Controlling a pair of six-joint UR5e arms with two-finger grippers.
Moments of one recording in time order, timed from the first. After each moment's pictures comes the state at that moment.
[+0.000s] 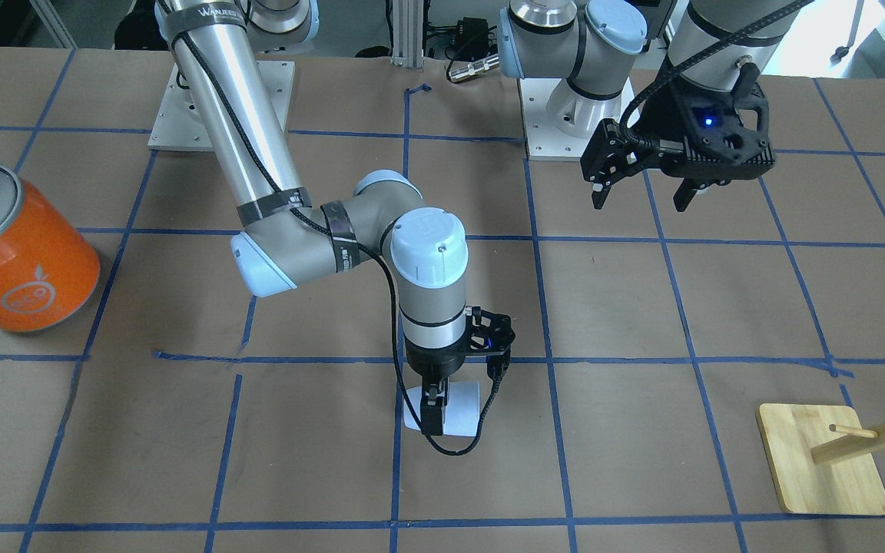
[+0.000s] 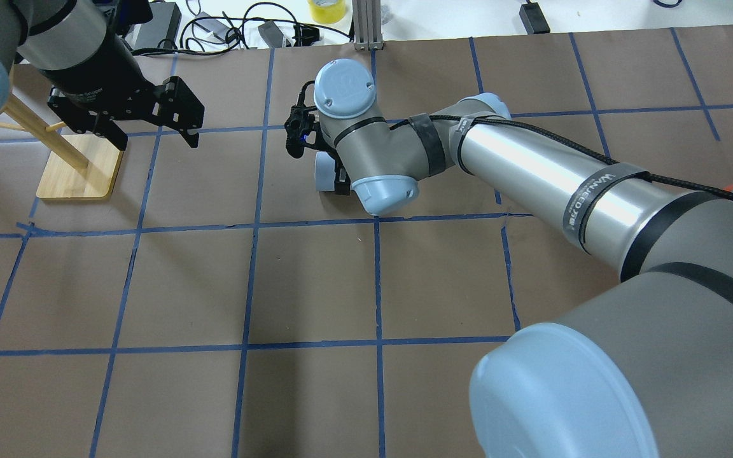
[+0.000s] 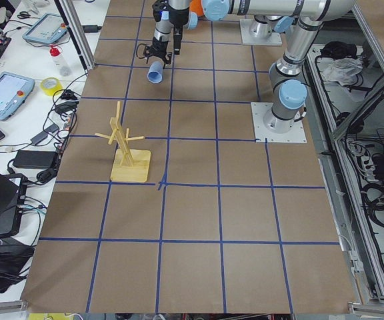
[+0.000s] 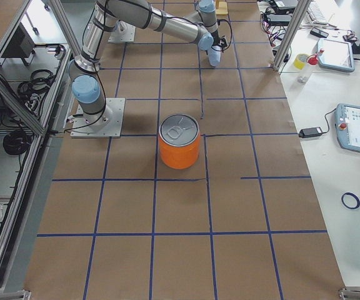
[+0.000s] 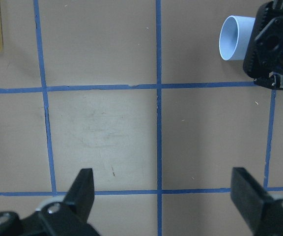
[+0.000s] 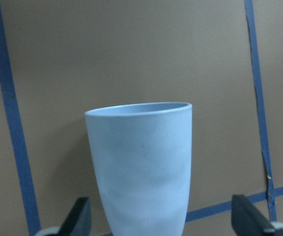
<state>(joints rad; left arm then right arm) -1.54 -1.56 -1.56 -1.53 1.57 0.04 1.98 -0.96 1.49 -2.40 -1.61 -1.03</state>
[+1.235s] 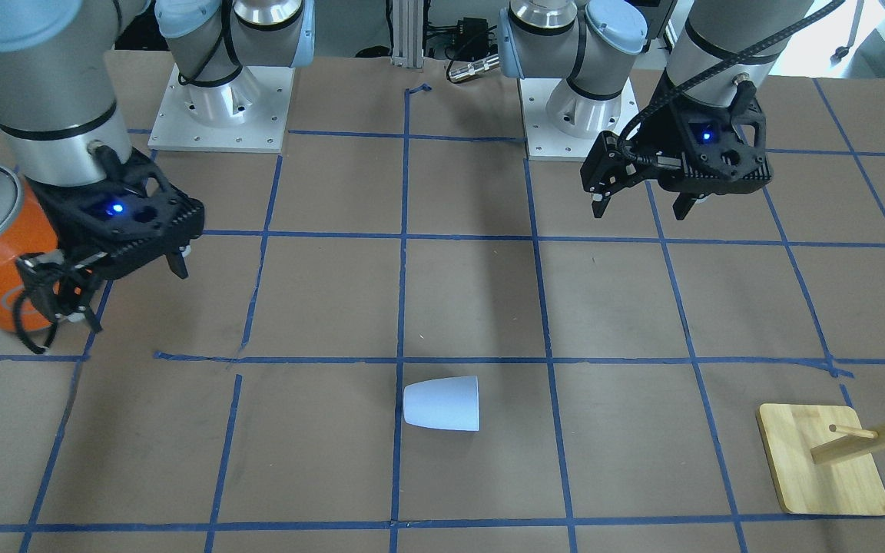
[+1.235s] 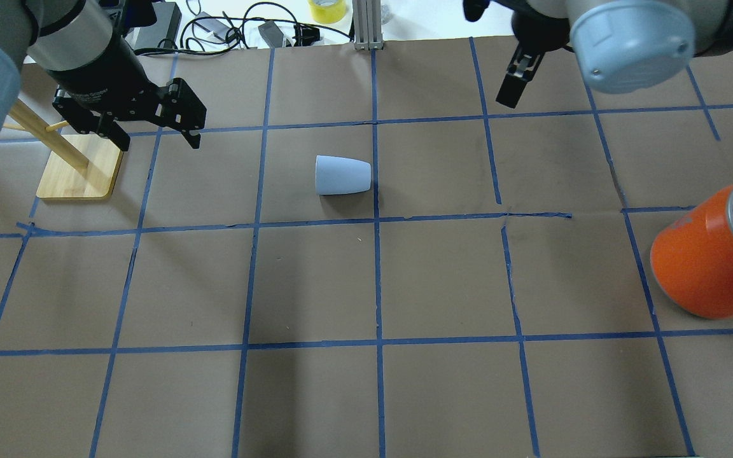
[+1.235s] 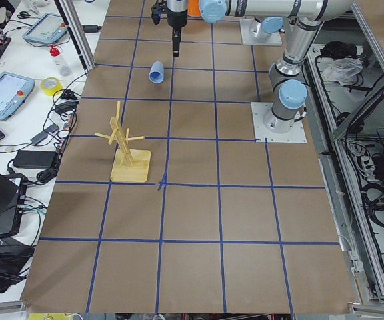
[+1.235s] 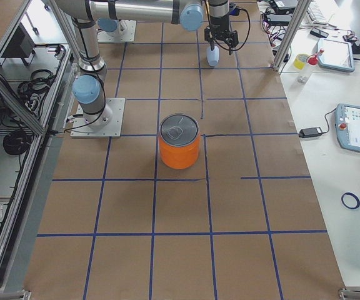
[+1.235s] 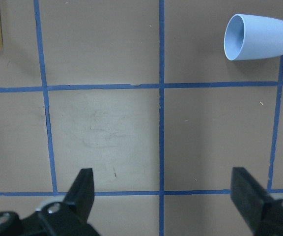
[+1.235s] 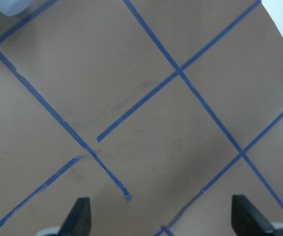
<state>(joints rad) -1.54 -1.57 -1.56 -1.52 1.58 0.03 1.56 -1.43 1.49 -1.82 -1.68 -0.82</state>
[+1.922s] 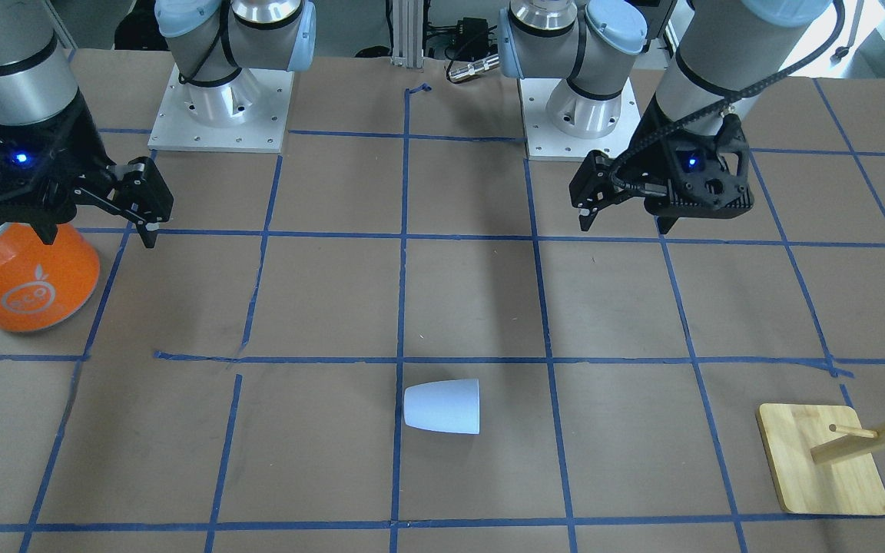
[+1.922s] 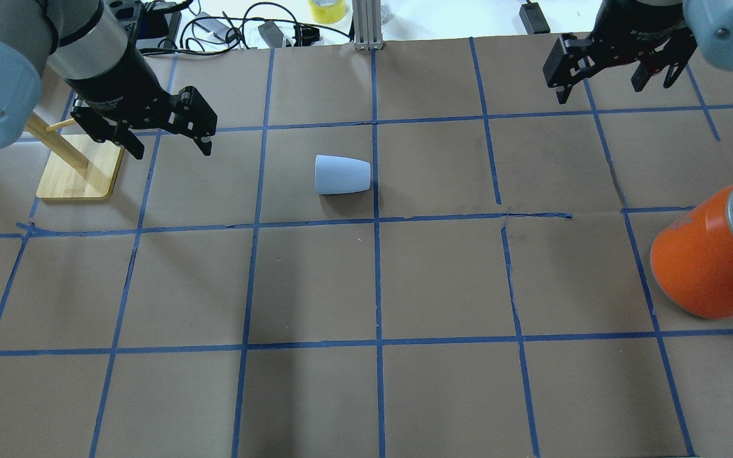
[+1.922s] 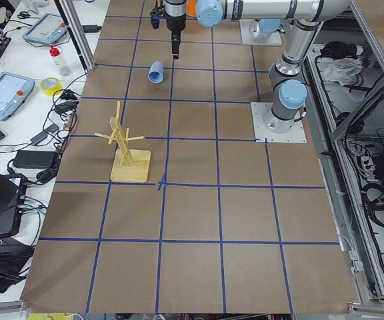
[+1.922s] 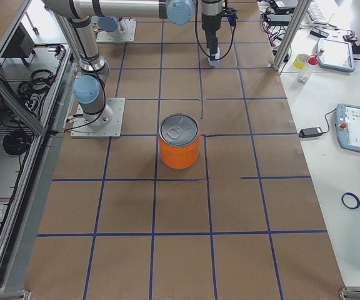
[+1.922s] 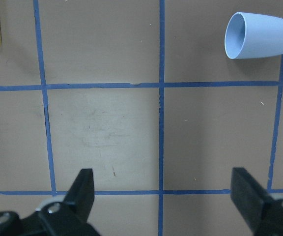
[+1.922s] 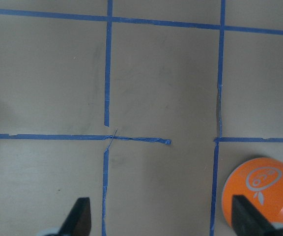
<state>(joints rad) -1.53 -1.62 -1.58 -1.50 1.51 0.03 1.52 -1.49 1.49 -1.67 -1.67 -0.07</state>
